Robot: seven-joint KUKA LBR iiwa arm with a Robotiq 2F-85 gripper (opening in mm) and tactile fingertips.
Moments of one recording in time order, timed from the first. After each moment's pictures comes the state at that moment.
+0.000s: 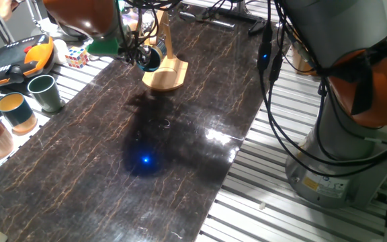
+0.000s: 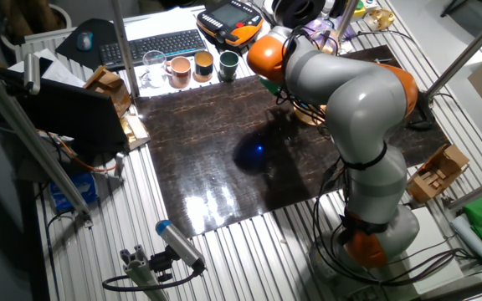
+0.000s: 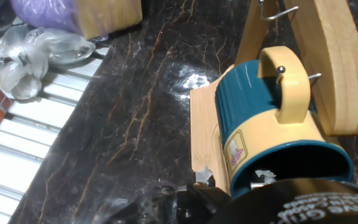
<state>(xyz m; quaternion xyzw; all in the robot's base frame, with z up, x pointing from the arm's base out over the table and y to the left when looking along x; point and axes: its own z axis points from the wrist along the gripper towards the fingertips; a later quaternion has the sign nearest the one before) 0.626 -0.054 0.149 0.56 0.78 -0.17 0.21</state>
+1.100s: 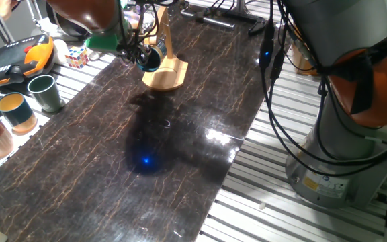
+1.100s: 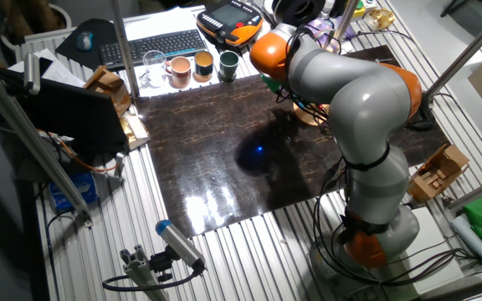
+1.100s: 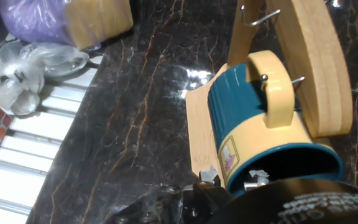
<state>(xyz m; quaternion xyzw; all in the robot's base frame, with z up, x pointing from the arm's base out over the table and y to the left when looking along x) 0.625 -0.056 0.159 0.59 0.76 -0.16 0.21</state>
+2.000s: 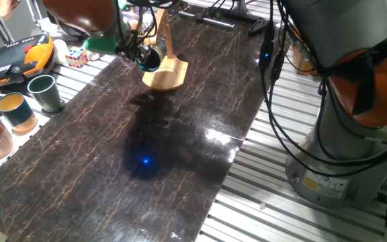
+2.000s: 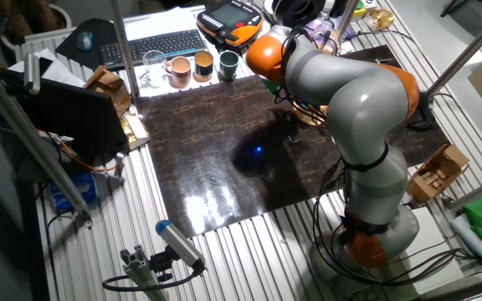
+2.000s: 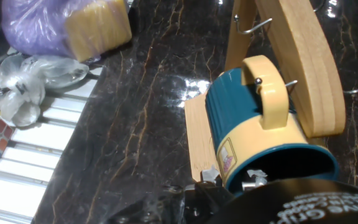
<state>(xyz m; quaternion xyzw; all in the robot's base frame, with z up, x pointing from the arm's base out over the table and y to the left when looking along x) 0.625 -0.056 0.160 0.60 0.75 -0.17 0.23</state>
